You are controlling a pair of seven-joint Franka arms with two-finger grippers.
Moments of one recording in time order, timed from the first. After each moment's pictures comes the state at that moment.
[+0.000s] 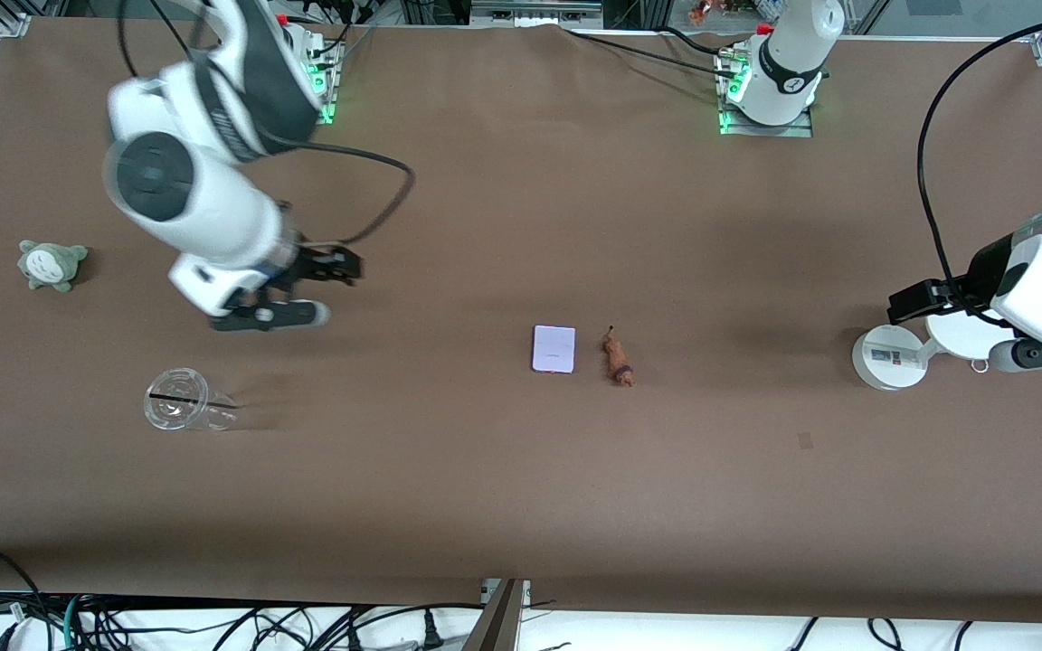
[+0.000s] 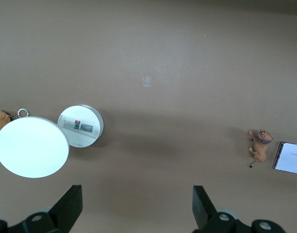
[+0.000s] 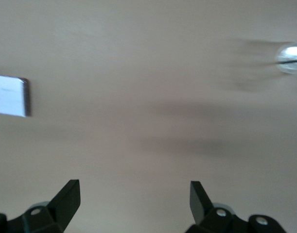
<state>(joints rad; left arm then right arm) -0.01 0.33 -0.05 -1.29 0.00 1.54 -0.21 0.44 0.35 0.00 -1.56 0.08 1.83 0.36</state>
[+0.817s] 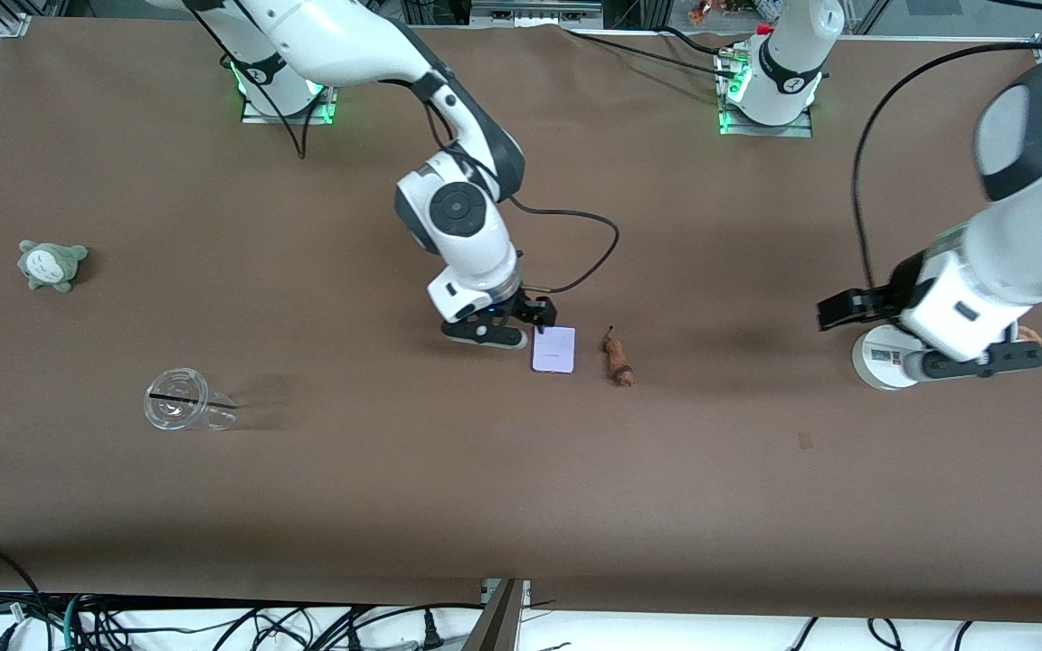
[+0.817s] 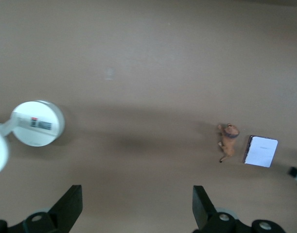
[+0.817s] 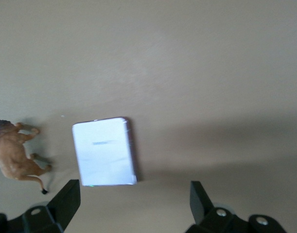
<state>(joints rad) -0.11 0.38 -0.07 -1.29 -0.05 1.59 -0.31 0.75 0.76 0.00 -1.47 0.09 2.45 0.92</state>
